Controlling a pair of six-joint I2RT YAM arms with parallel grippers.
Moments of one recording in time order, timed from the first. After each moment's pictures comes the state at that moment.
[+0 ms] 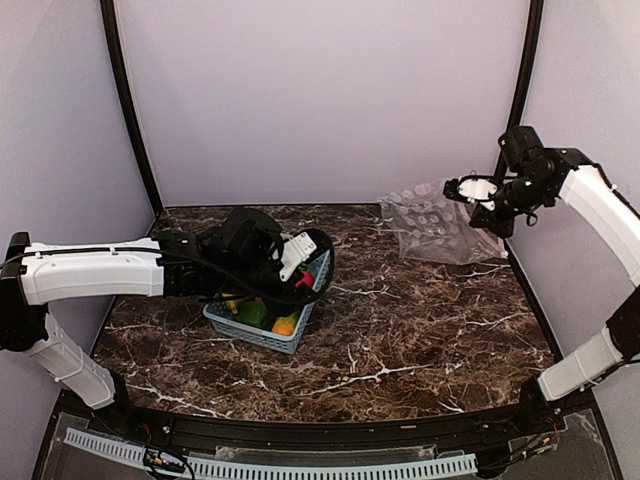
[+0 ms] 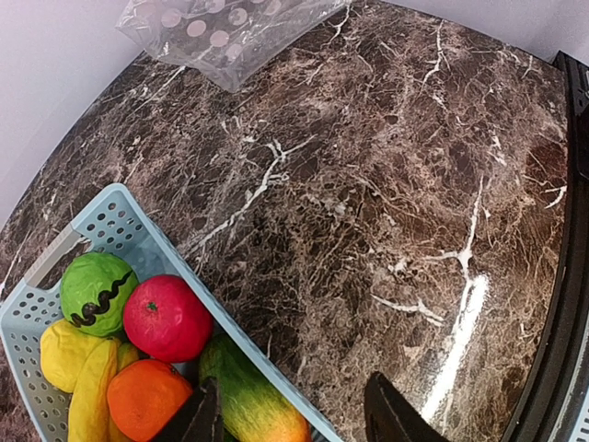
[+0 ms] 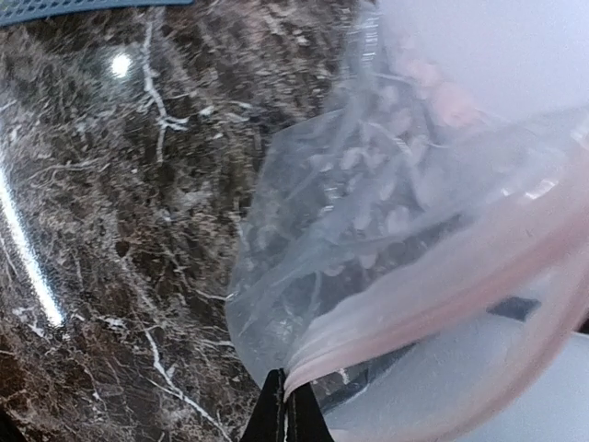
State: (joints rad) left arm -1.02 1.48 1.15 -0.38 -0.08 0.09; right arm 0.19 1.40 1.55 -1.11 -0.17 -1.00
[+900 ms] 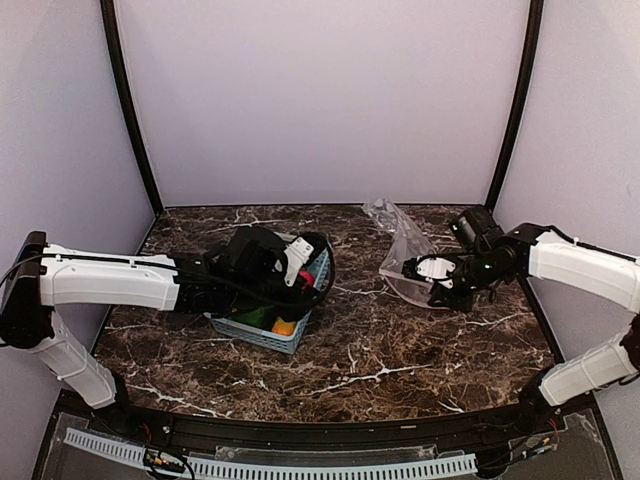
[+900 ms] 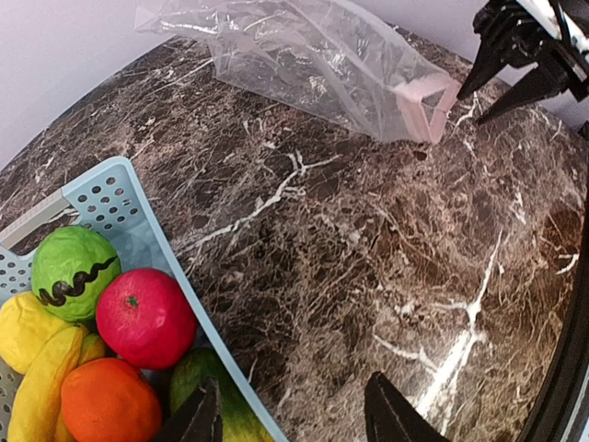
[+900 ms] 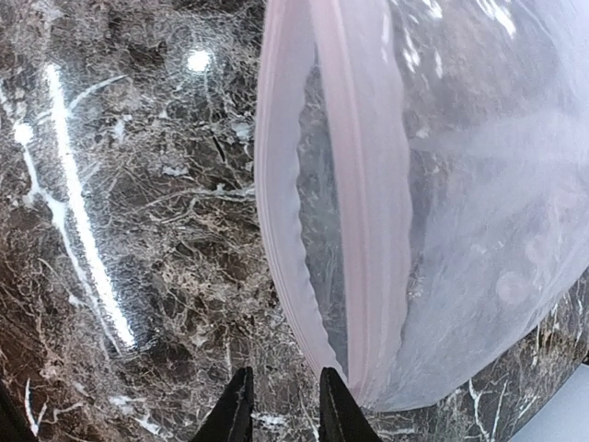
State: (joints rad) left arm -1.02 1.52 1.03 -0.15 -0.13 -0.10; right arm 0.55 1.29 0.94 -0.75 -0.13 -0.73
